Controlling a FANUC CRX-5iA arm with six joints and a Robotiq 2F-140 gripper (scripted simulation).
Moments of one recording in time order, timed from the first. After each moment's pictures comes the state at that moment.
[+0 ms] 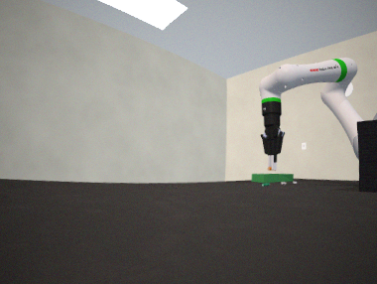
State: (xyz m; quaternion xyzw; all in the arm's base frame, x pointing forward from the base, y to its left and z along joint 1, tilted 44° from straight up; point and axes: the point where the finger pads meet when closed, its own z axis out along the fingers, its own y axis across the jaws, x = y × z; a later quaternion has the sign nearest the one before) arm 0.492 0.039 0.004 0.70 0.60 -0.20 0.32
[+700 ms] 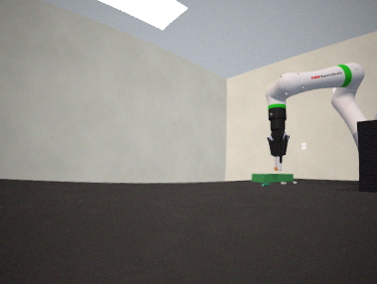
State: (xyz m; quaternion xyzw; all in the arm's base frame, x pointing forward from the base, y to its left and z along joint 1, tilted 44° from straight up) arm 0.511 -0.029 0.071 0.70 0.60 -0.20 0.32
